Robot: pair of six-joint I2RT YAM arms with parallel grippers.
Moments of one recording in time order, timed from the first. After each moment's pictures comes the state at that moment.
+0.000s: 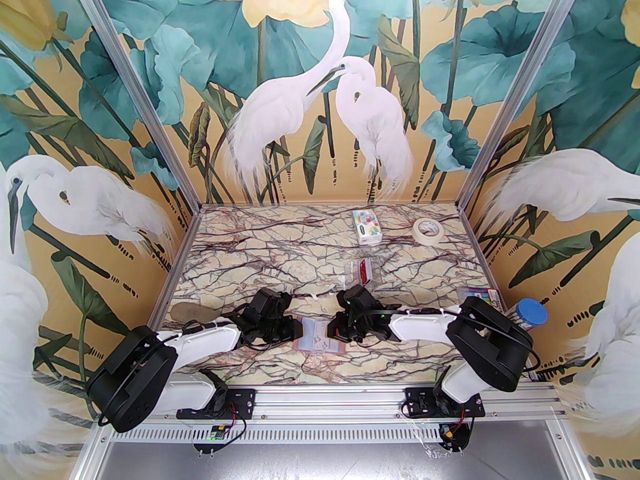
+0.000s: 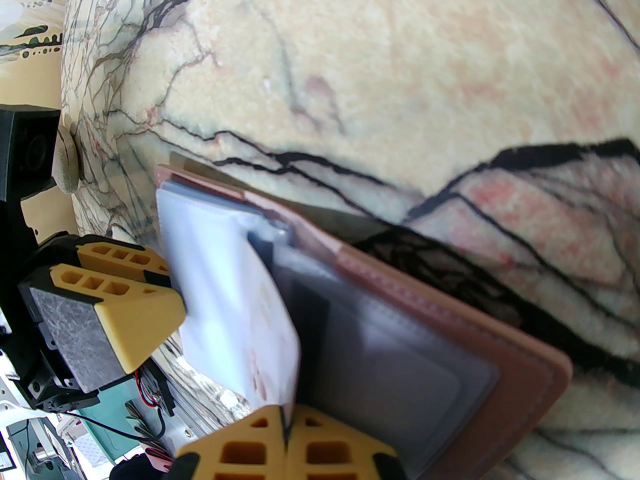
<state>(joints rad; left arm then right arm) -0.59 1.32 0.41 -0.08 0.47 -0.80 0.83 1.58 0.61 0.07 -0.50 1.02</state>
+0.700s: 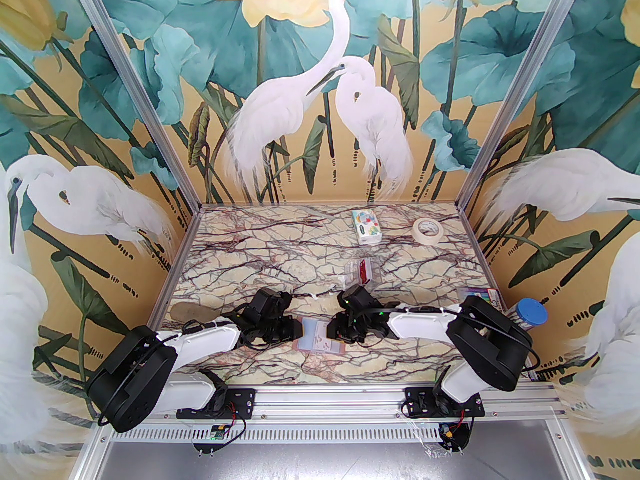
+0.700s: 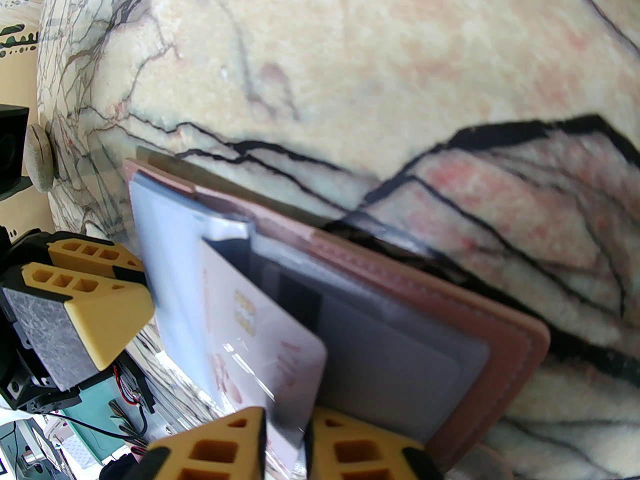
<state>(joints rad) -0.59 1.32 0.41 -0.09 0.47 -0.78 0.83 1.58 0.64 -0.04 -0.47 0.98</state>
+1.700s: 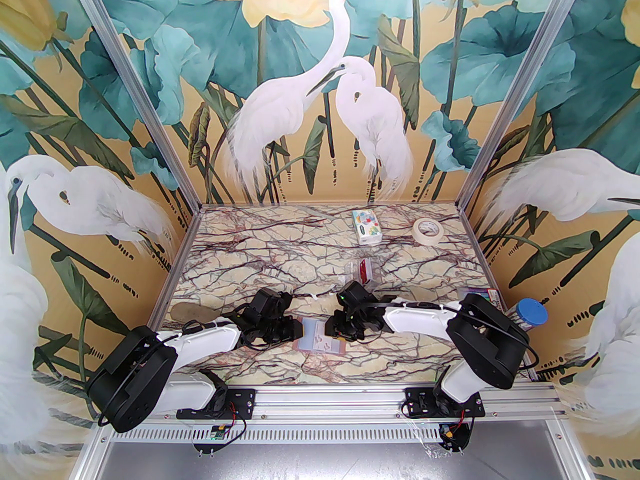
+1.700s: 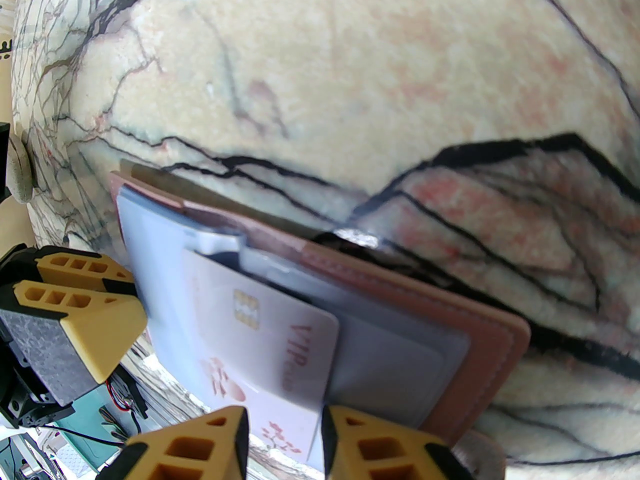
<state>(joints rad) -0.59 1.32 0.41 -0.09 0.47 -0.78 0.84 1.61 0.74 -0.20 -0.44 0.96</state>
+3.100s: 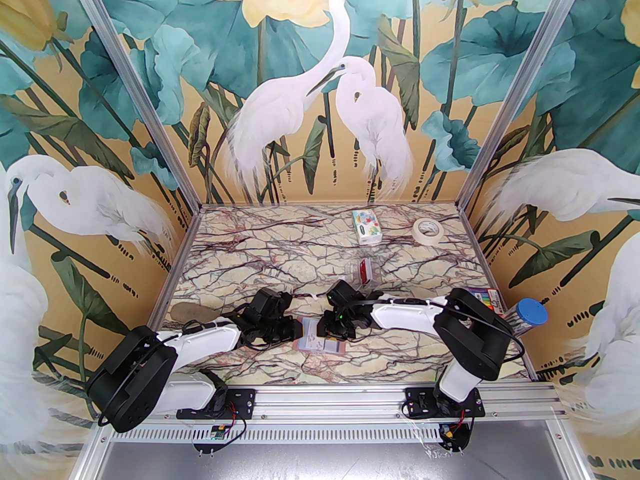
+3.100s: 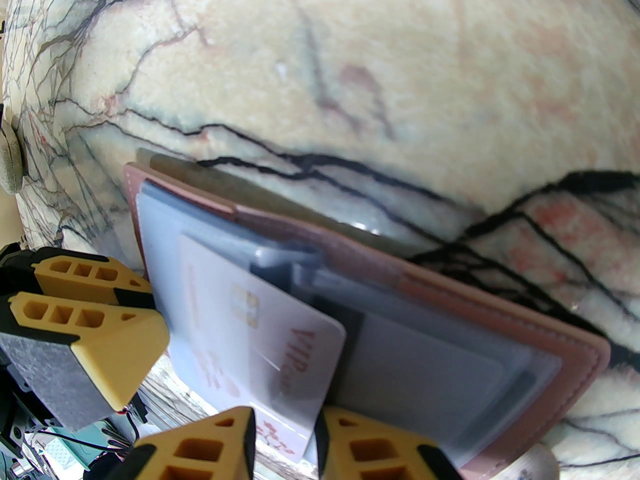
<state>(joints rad) -0.59 1.32 0.41 -0.09 0.47 -0.78 0.89 1.70 0.85 -0.25 -0.42 0.97</state>
